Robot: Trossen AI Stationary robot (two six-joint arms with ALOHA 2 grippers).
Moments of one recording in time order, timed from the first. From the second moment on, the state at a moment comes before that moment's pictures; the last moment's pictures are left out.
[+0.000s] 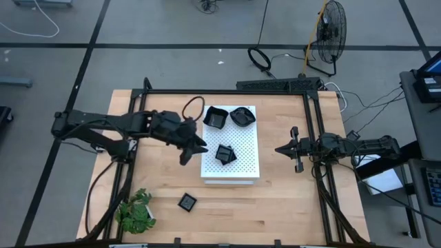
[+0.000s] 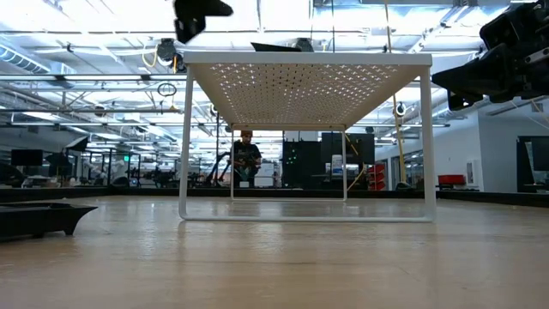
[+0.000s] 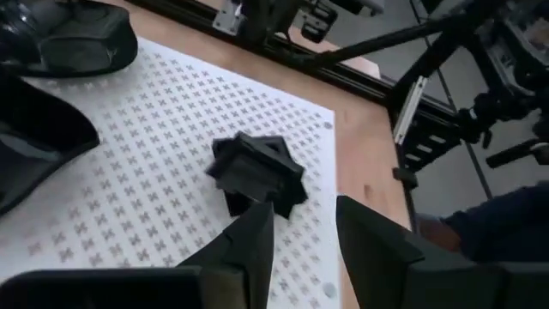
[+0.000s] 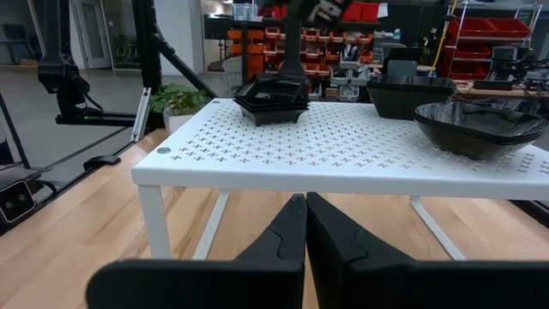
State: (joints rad) left arm -0.01 1.23 1.09 -0.36 0.13 -0.39; right arm 0.07 0.07 0.02 0.04 0.03 -0.01
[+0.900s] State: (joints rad) left arm -0.07 1.49 1.09 -0.23 -0.29 -0.31; right arm 0.07 0.07 0.02 0.03 0.03 -0.01
